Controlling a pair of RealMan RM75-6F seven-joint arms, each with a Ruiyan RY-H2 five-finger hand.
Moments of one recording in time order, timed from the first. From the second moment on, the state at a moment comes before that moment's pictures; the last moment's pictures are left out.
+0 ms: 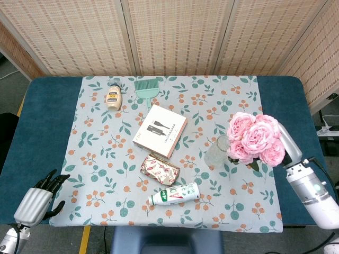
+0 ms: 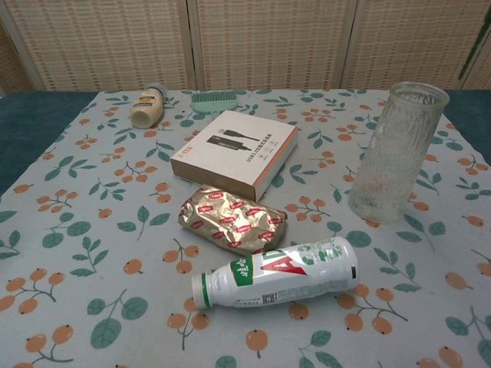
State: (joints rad) left arm -0.14 -1.14 0.10 -1.57 1.69 1.42 0.08; right arm 0.49 -0.72 0.20 -2.05 -1.36 1.14 1.05
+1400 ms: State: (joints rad) left arm -0.15 -1.15 0.10 -1.57 1.68 1.40 0.09; right arm 0.53 -1.03 0.16 -1.57 -1.50 1.00 1.32
